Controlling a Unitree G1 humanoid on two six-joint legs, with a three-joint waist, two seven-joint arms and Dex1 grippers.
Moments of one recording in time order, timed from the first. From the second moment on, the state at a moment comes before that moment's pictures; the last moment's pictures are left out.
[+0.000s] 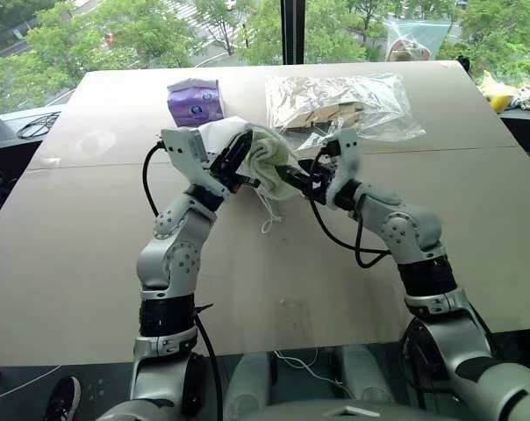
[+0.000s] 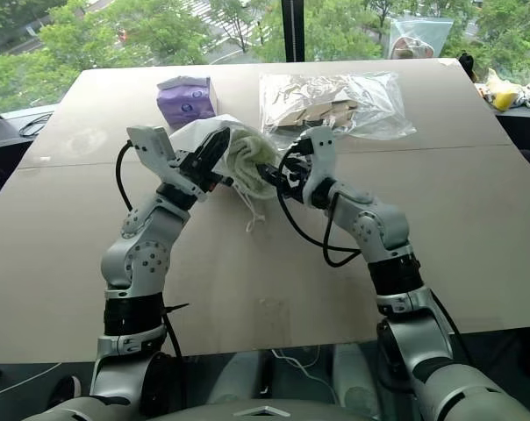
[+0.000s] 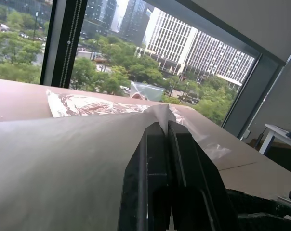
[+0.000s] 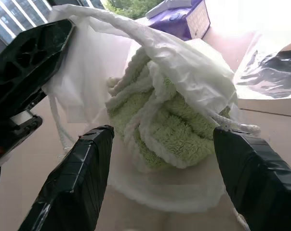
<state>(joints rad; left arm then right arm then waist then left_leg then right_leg) -0.45 0.21 0.19 -0.15 -0.57 0.39 -0.38 -0.65 -0.17 0.10 -0.01 0.63 0.75 0.37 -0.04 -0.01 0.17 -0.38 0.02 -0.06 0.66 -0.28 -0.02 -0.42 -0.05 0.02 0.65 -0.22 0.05</state>
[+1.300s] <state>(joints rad) -0.42 0.24 0.14 -0.13 -0.49 0.38 -0.37 -0.88 -0.11 -0.14 0.63 0.14 0.20 -0.03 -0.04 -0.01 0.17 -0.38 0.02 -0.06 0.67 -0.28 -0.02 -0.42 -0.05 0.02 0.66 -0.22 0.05</state>
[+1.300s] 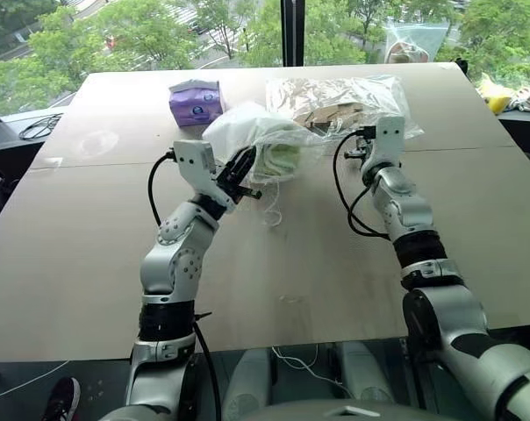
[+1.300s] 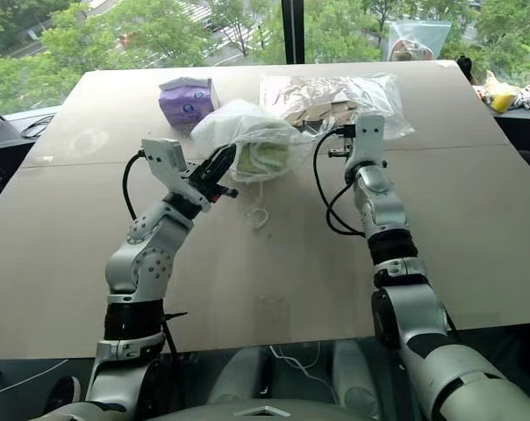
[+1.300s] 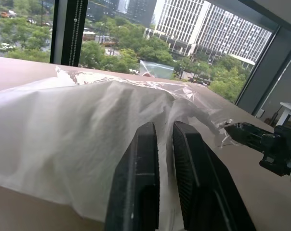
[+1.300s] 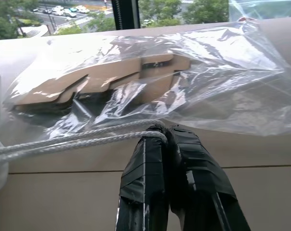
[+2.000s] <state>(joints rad) -0.31 0.37 -0.09 -0.05 -0.25 0.30 -0.53 -0.88 -0.07 -0.14 0.66 0.13 0.20 -0.05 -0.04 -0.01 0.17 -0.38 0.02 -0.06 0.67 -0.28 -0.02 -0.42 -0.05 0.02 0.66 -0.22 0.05</state>
